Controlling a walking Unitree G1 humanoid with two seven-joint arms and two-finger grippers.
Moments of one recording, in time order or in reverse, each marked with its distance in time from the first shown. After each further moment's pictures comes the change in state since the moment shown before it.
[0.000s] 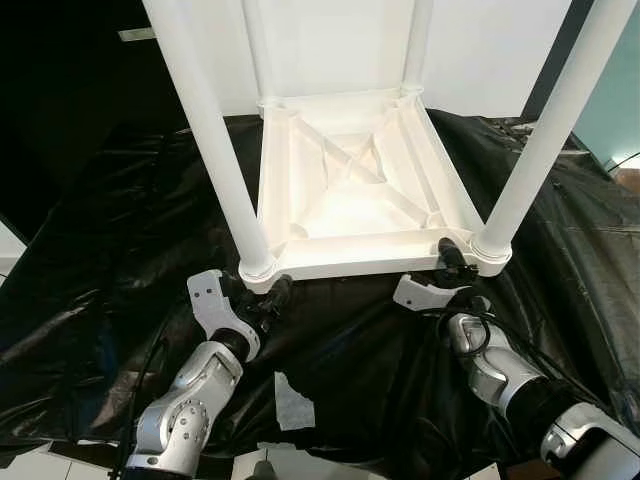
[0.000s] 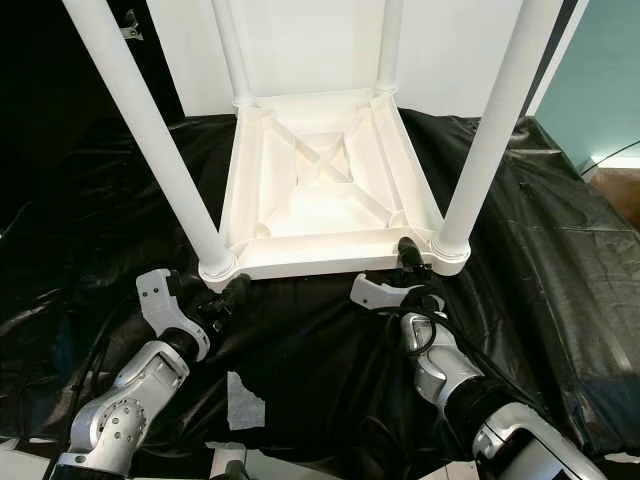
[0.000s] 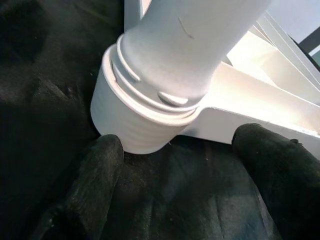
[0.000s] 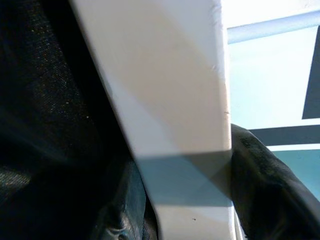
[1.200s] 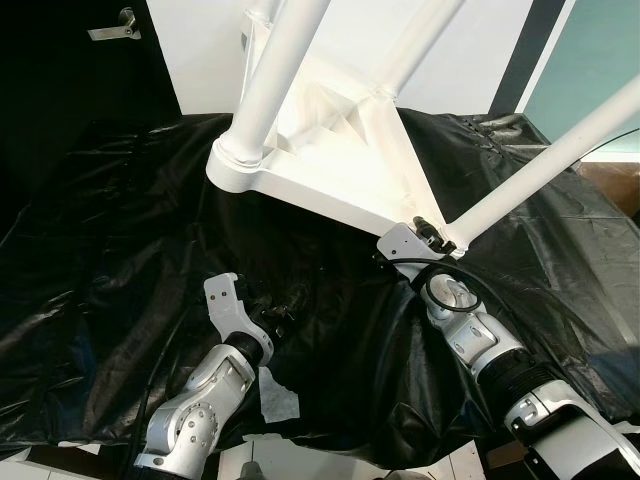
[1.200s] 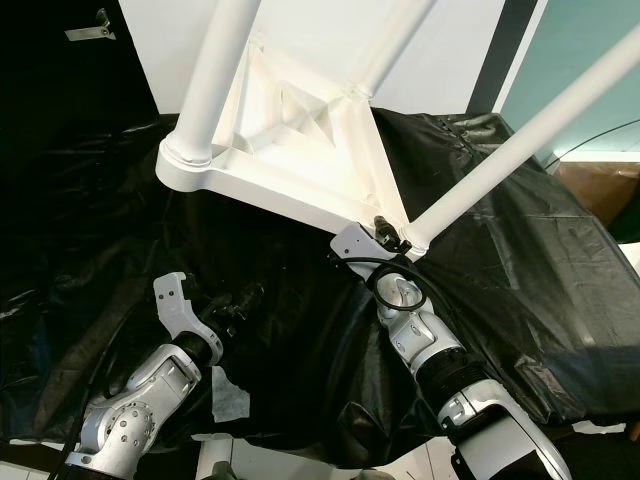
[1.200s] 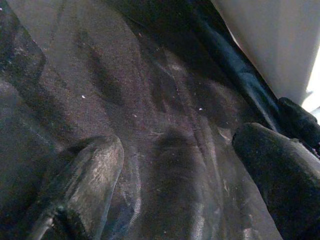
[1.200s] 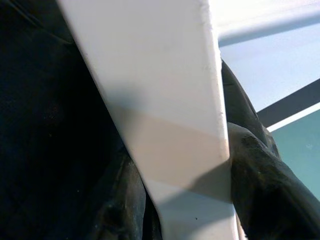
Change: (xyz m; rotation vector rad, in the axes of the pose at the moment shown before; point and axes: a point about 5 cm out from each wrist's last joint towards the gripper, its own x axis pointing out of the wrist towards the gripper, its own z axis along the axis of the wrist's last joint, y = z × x) left arm 0.001 -0.010 -0.008 -0.039 0.032 -0.059; right arm 0.028 -0.036 0.038 0.590 -0.076 0.057
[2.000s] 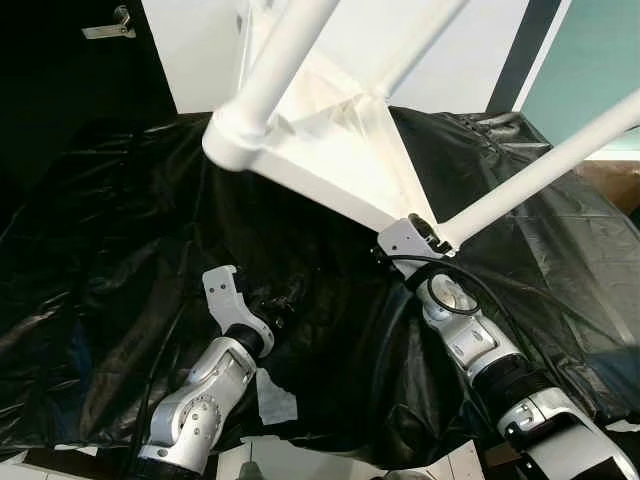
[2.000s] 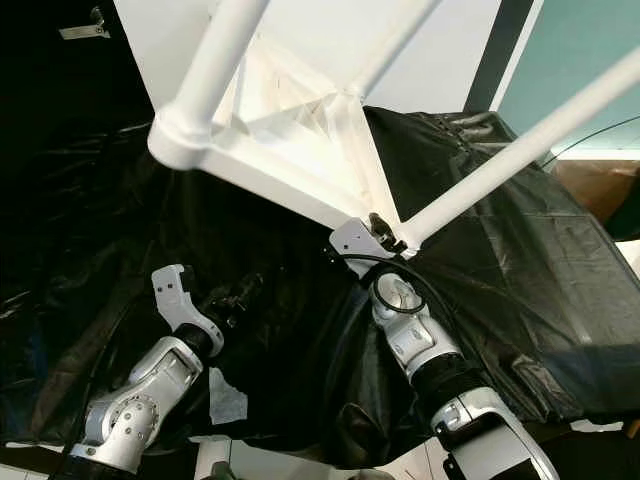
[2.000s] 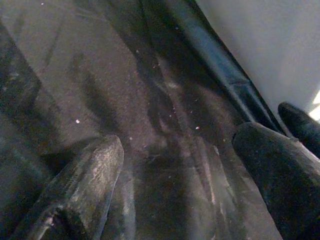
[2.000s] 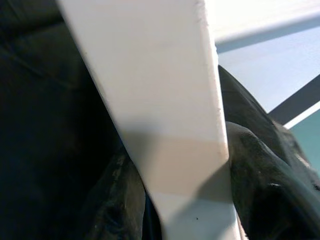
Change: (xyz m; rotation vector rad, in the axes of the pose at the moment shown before) left arm 0.006 0.000 0.006 0.004 -0.047 -0.001; right arm -0.002 -0.003 0.011 0.207 -0.062 -0.039
